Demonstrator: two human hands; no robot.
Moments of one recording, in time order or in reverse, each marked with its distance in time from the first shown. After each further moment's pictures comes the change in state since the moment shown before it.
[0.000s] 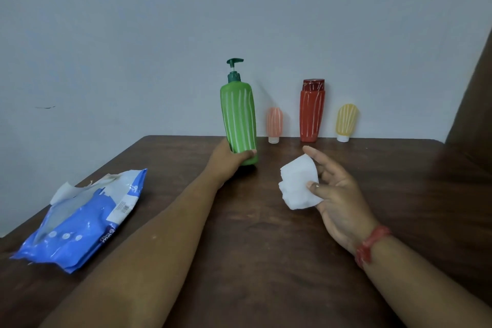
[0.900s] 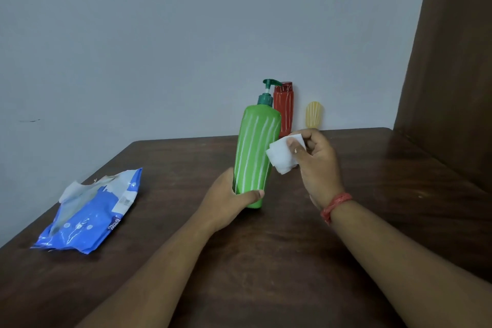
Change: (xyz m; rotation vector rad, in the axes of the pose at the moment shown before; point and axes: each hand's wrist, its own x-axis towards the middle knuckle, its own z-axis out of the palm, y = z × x) left_hand -0.157 0.043 0.007 0.190 -0.200 0.125; right_hand -0.019 -0.035 0.011 -0.310 0.225 -0.353
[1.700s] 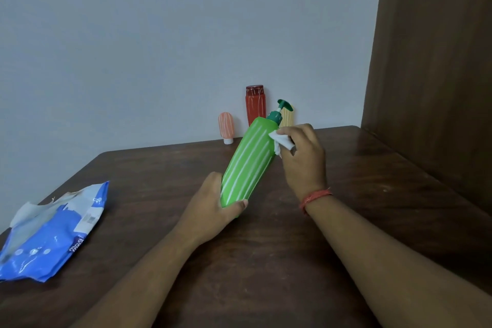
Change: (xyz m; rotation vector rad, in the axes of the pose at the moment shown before) left_hand 0.000 0.009 0.016 0.281 -0.002 0.127; right_hand 0.017 0.005 -0.031 -0.640 0.177 -0.448
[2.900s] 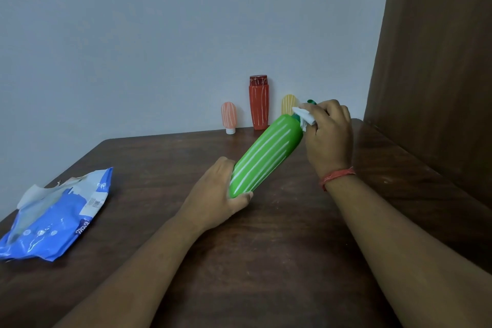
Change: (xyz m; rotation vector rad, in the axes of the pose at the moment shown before) left_hand 0.003 -0.001 0.000 0.223 0.016 0.214; right_hand 0.024 0.017 -0.025 -0.355 0.073 -0.134
